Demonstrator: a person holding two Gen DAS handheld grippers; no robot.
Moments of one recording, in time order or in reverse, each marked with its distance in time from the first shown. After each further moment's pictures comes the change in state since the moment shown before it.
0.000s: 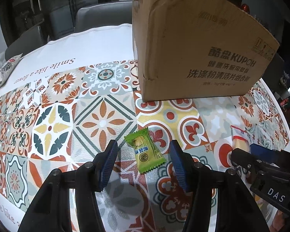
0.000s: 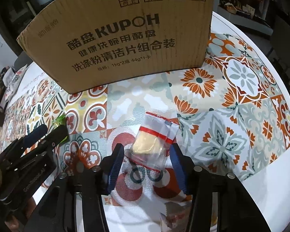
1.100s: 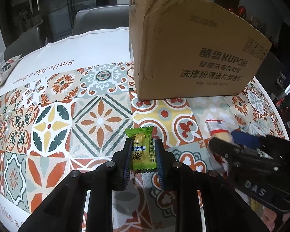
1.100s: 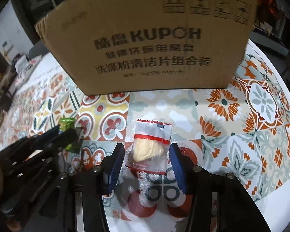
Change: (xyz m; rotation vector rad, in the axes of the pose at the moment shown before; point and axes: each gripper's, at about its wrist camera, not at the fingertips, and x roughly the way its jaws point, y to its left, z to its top) left arm -0.014 -0.005 -0.009 0.001 -0.019 -0.024; right arm 0.015 0.028 0.013 -0.145 -0.047 0.043
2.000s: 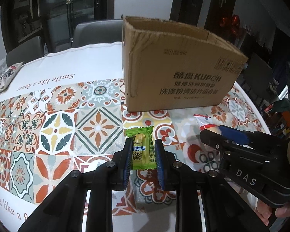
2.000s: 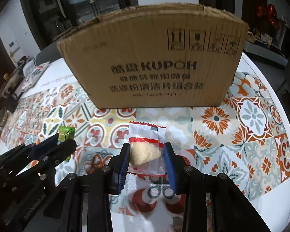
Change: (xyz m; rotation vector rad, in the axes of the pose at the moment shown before) left arm -0.051 -0.018 0.004 -0.011 -0.078 -0.042; right arm -0.050 -0.006 0.004 -0.022 -0.112 0.035
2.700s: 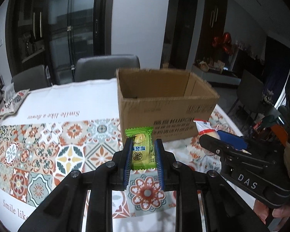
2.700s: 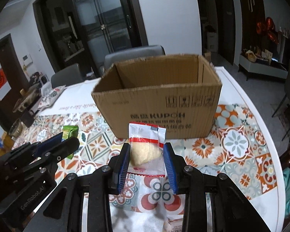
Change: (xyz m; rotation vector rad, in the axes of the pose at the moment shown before) left arm -0.081 -0.024 0.034 0.032 -0.198 -0.009; right arm -0.087 0.000 0.020 -0.021 -0.199 0.051
